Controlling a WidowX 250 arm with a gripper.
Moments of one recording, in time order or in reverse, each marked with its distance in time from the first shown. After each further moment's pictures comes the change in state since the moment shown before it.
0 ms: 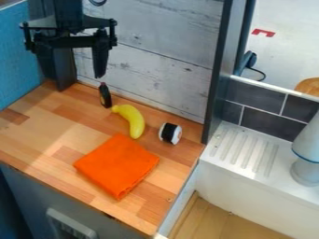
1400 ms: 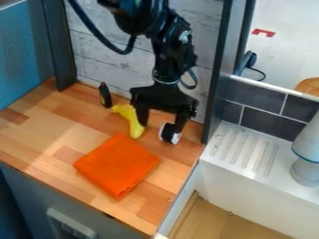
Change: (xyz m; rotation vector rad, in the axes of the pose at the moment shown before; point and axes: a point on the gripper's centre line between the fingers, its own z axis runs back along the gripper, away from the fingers) arm 0.003 -0.126 -0.111 -0.050 -0.190 -0.479
